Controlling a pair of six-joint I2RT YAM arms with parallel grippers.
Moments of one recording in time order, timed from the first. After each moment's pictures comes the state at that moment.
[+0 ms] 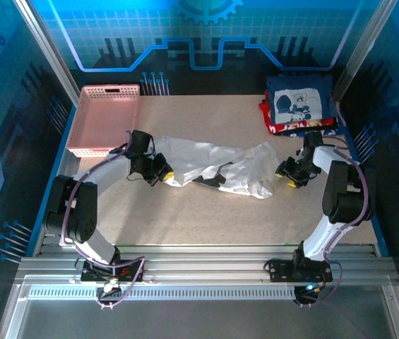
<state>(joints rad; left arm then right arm) -0.20 1.61 0.99 -0.48 0.50 -1.00 -0.17 1.78 1.07 -0.70 -0.31 0.43</state>
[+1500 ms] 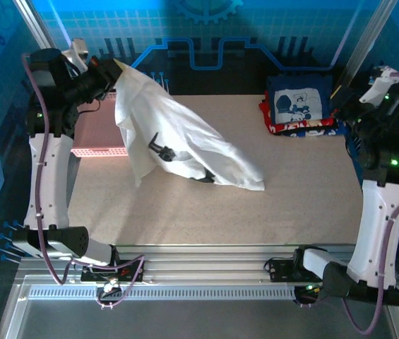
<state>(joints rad) 0.10 1.45 1.87 -0.59 0.61 -0.88 -0.22 1.13 1.75 -0.82 -0.29 0.37</state>
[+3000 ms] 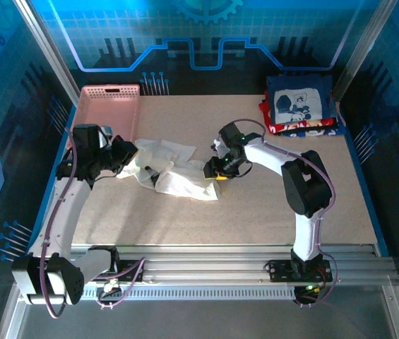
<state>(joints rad) 0.06 1.11 1.02 -0.62 0.51 -0.90 0.50 1.96 1.39 -0.69 -0.48 0.37</state>
